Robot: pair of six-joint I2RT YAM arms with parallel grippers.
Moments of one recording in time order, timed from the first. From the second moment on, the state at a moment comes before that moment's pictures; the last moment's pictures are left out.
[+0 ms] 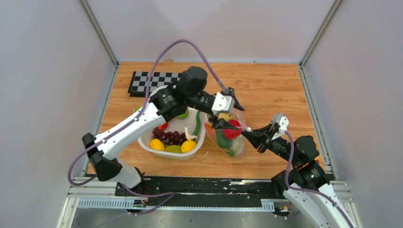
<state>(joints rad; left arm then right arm) -0.91 1.47 1.64 -0.45 0.88 0.55 0.53 0.29 0.53 -0.20 -0.43 0.14</state>
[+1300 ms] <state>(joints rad) -1.05 1.63 1.68 -0.55 0.80 0.62 0.53 0.25 0.53 -0.24 -0.44 0.12</state>
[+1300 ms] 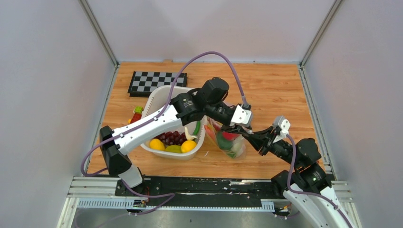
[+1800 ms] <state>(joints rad) -1.07 1.66 1.71 -0.57 0.80 0.62 0.53 0.23 0.53 -0.25 -0.44 0.12</state>
